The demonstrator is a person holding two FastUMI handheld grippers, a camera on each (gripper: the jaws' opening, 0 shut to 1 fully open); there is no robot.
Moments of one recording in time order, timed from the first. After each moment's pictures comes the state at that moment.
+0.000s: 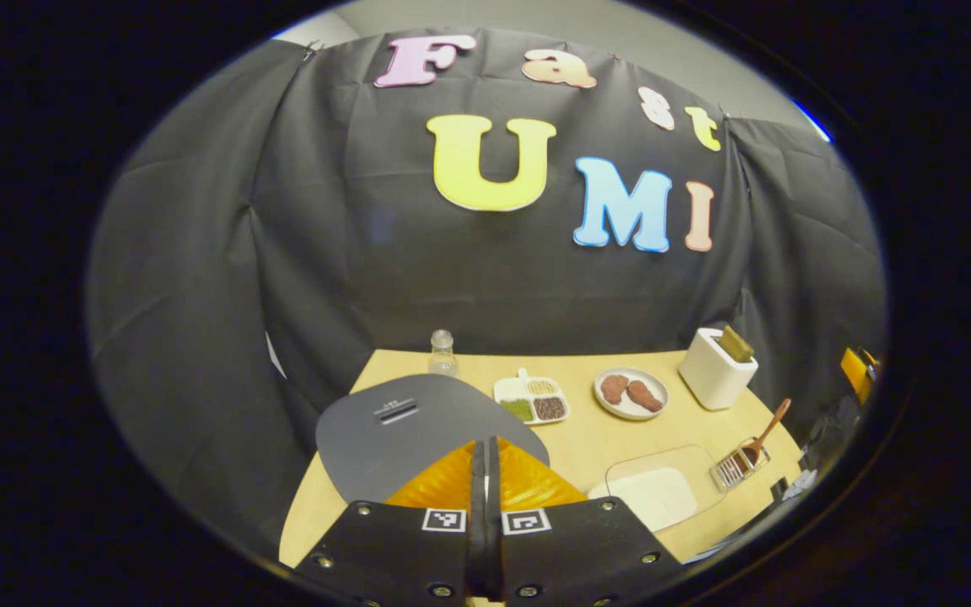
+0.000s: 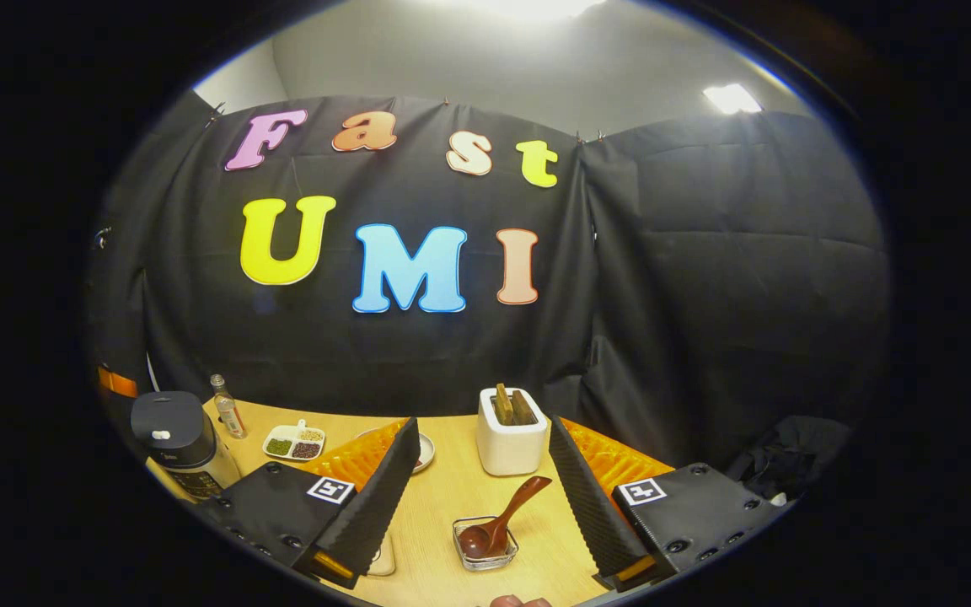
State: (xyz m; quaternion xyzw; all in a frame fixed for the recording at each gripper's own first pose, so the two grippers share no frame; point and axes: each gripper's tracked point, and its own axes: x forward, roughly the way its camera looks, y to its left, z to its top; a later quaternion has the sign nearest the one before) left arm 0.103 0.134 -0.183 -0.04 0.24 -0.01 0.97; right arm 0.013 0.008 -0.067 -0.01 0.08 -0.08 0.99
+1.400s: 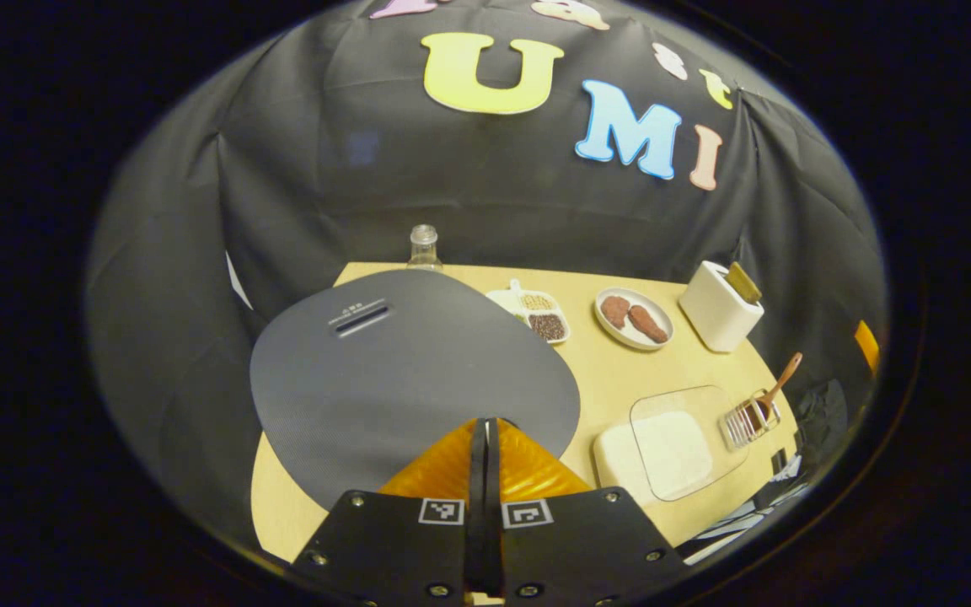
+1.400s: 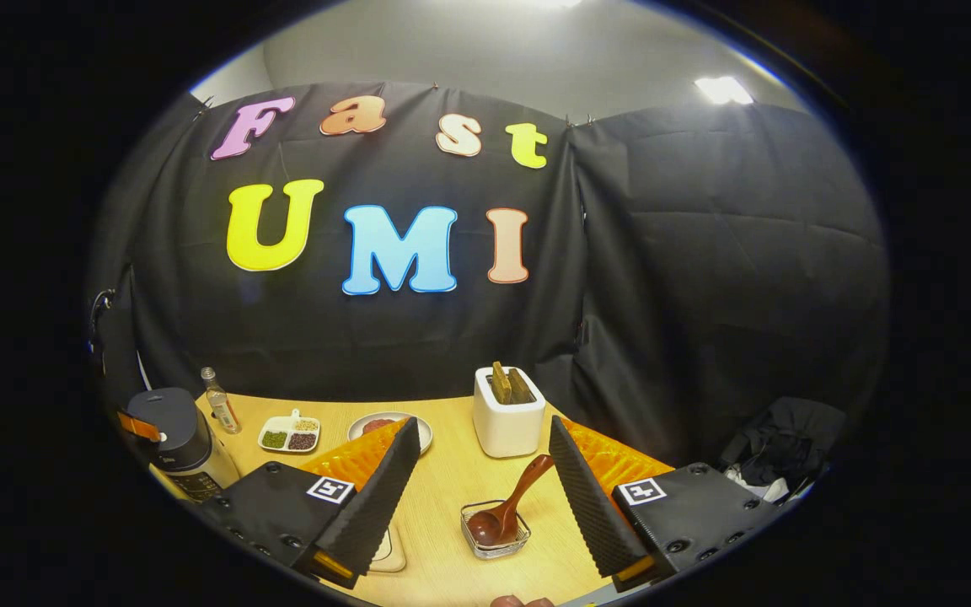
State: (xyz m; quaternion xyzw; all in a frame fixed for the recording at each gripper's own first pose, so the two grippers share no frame) left arm 0.112 0.131 -0.268 -0.07 0.37 -0.05 0.93; right arm 0.013 0.023 -0.088 0.00 0.11 -0.09 0.99
